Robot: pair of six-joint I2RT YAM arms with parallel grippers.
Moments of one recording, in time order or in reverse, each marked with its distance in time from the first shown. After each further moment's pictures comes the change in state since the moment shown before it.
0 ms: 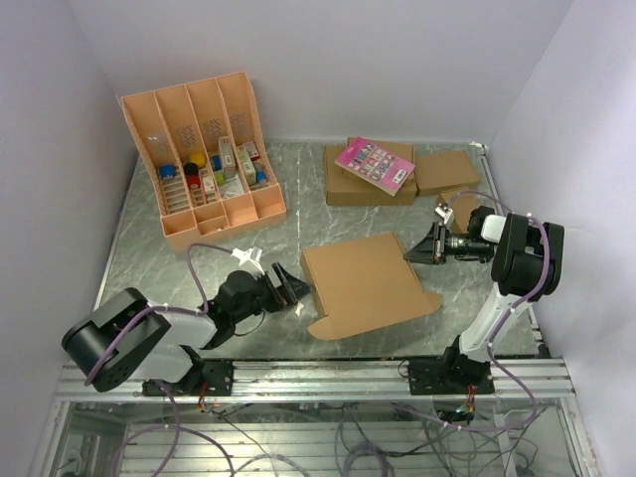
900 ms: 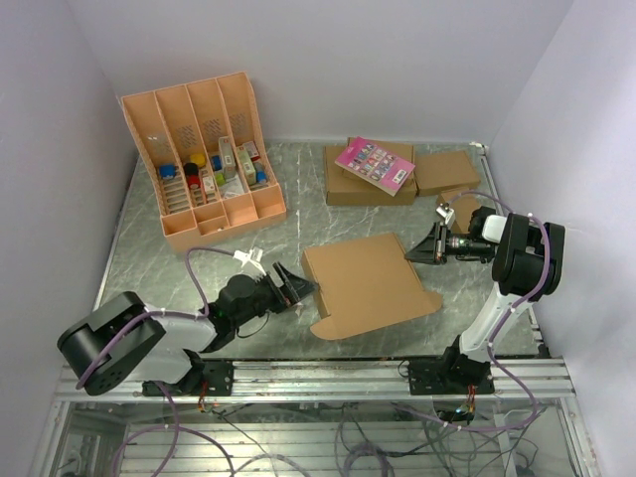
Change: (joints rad) left arm -0.068 -0.029 -0.003 0.067 -0.047 -0.099; right arm -0.008 0.004 0.002 -0.002 -0.005 0.002
